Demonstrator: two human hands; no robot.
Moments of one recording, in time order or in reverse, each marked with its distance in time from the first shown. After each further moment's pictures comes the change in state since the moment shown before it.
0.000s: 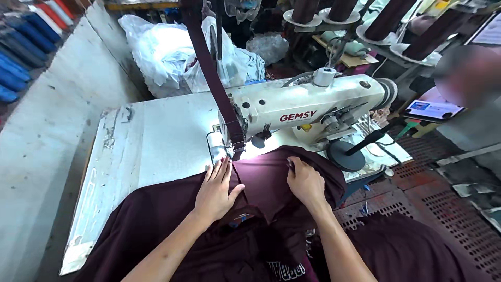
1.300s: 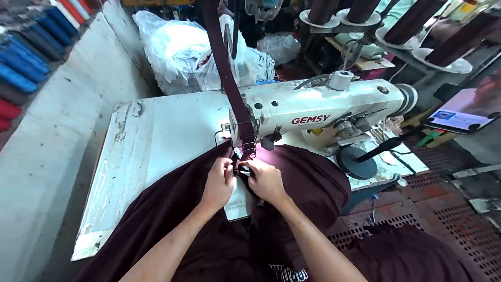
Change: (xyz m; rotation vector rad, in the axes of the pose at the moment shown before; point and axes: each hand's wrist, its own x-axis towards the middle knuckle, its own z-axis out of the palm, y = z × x) left_hand 0.015 -0.001 -0.014 -0.575 0.242 -0.215; right_hand 0.007 -0.084 0.056 0.208 0.042 -0.501
